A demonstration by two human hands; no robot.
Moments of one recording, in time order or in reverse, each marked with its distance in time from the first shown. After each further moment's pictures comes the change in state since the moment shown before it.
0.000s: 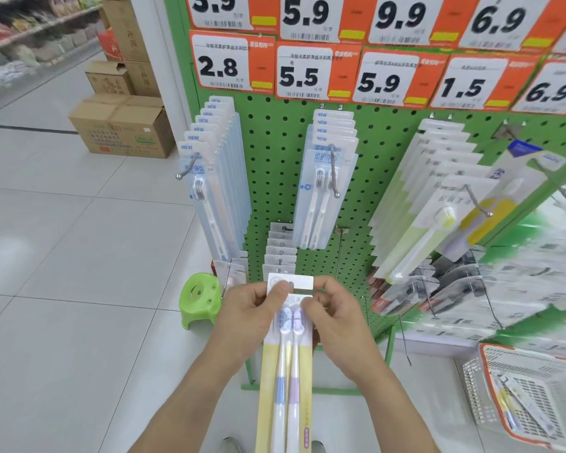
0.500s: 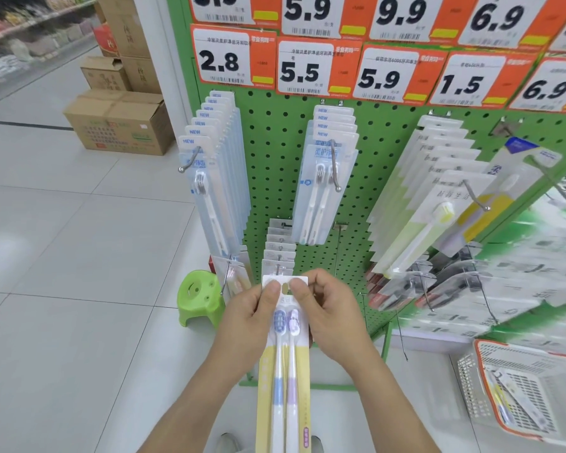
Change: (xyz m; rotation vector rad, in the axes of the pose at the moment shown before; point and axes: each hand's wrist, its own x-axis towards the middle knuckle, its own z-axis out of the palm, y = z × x) left_hand -0.017 -0.007 0.002 0.091 0.025 0.077; right_hand 0.006 -0.001 0.006 -0.248 0.074 -0.113
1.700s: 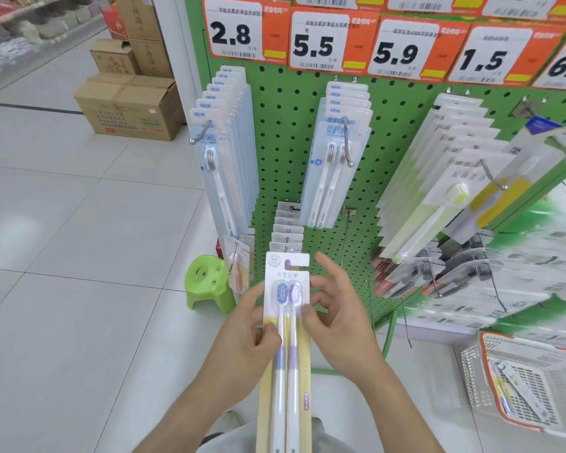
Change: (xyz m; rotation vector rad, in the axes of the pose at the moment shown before) left_hand -0.055 0.005 -0.012 0.003 -0.148 -0.095; right_hand -0.034 0.023 0.003 0.153 -0.068 0.006
